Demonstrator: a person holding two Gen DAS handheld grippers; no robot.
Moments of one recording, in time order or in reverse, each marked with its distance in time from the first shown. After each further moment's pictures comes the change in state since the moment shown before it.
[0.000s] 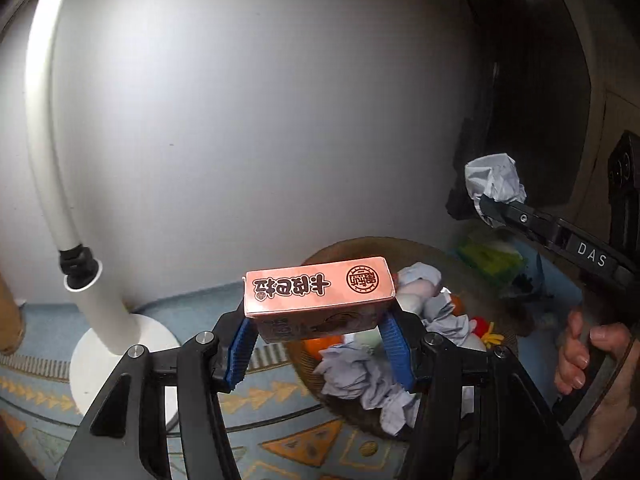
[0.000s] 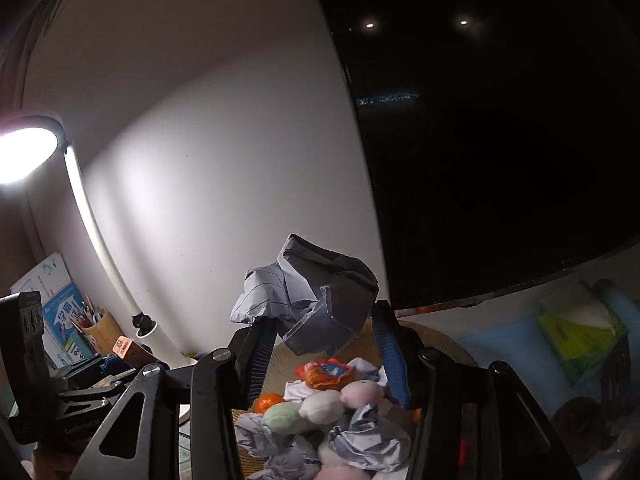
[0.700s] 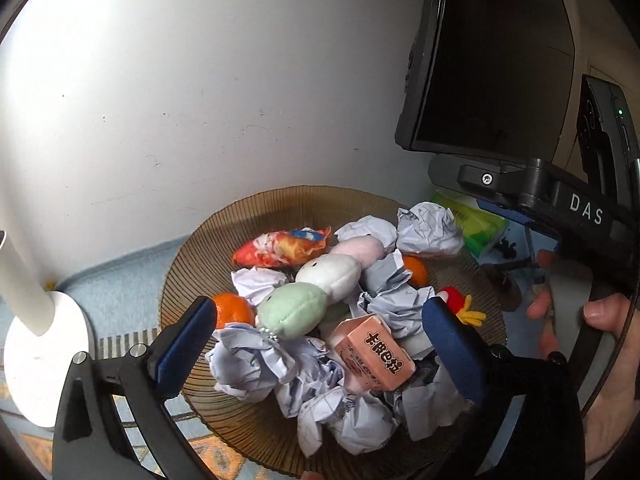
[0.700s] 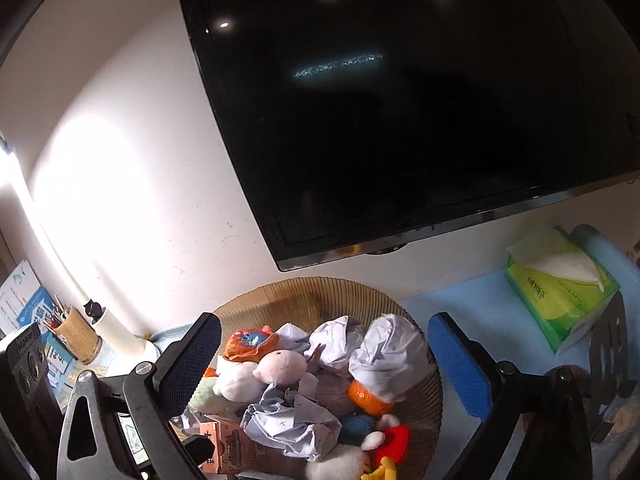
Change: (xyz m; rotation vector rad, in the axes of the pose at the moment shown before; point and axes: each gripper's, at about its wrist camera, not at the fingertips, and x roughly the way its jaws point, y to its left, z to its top) left arm 0.050 -0.046 -0.033 0.028 0.093 -0.071; right arm 0.030 -0.047 -0.016 0.139 0.125 -0.063
